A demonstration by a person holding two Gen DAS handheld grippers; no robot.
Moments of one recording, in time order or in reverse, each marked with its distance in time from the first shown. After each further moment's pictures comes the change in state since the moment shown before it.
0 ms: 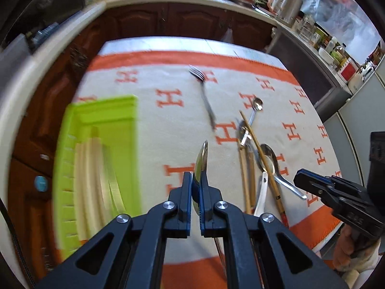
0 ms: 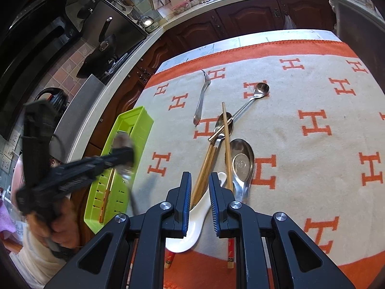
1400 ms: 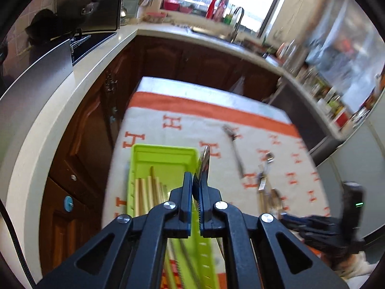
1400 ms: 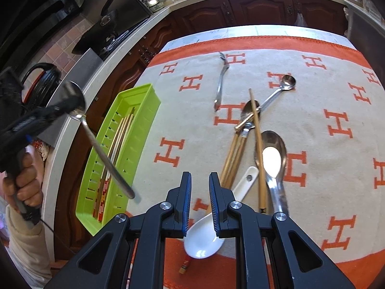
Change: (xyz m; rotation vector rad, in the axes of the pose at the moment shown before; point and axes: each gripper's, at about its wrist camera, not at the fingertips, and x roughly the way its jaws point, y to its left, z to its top) left arm -0.072 0.103 0.015 -0.134 -0.229 -0.106; right arm 0.040 0.051 0.001 -0.090 0.098 -0.071
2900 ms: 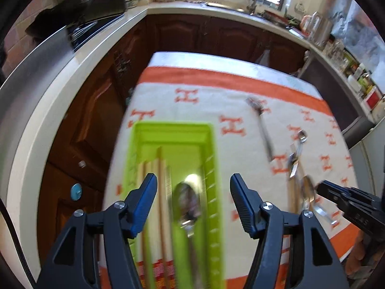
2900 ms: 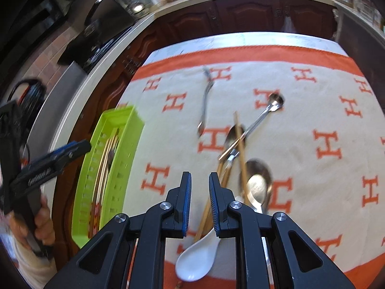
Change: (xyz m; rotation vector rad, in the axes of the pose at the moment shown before) left arm 0.068 -0.028 -0.006 0.049 0.147 0.221; right arm 0.003 -0.019 0.046 0.070 -0.031 -0.074
